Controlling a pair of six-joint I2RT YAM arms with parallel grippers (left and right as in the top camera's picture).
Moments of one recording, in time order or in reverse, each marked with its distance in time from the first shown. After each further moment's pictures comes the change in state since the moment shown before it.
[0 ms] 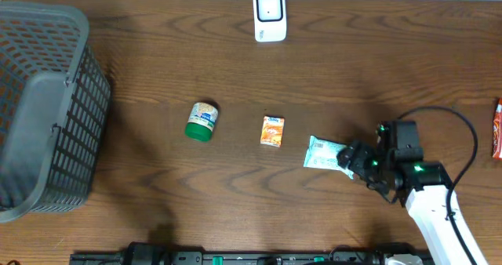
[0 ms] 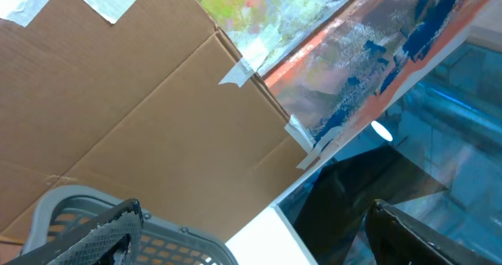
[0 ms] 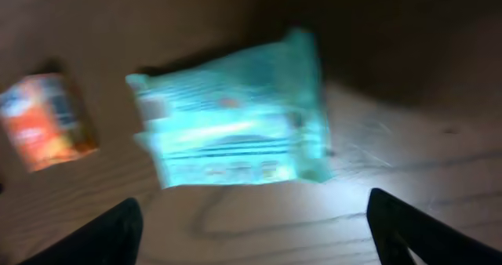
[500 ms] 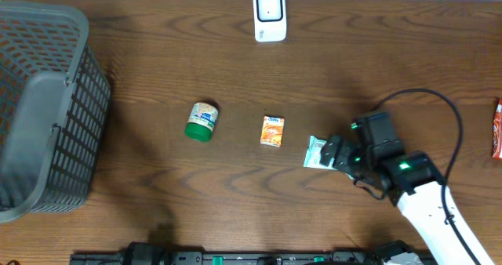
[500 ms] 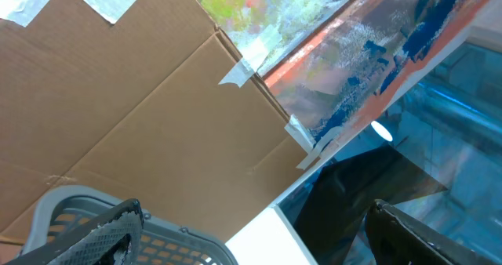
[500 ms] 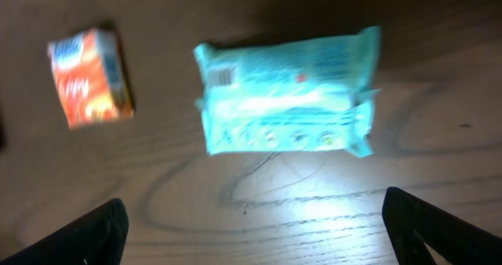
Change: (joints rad) left arm 0.000 0.000 0.000 0.000 0.000 0.000; right arm 0.255 0.001 0.188 -0.148 0.150 0.066
